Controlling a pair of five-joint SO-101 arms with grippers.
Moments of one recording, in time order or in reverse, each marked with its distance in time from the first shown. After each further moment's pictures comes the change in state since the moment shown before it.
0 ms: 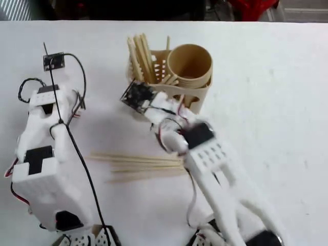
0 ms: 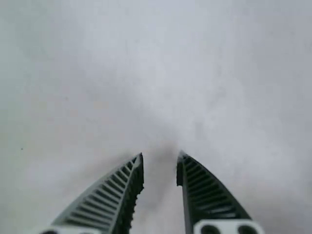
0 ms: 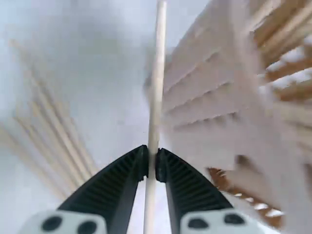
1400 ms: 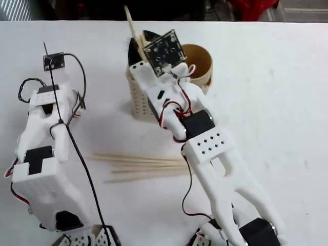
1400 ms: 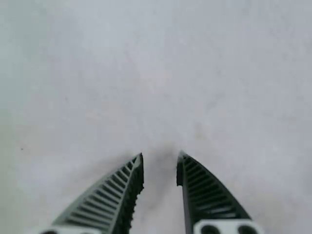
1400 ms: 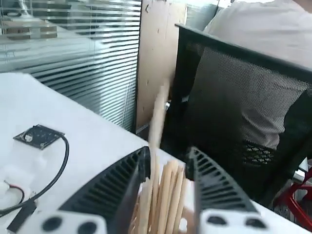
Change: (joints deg) left arm 0.0 0.0 0.0 0.0 0.0; right arm 1.8 9.0 -8.7 -41.8 -18.5
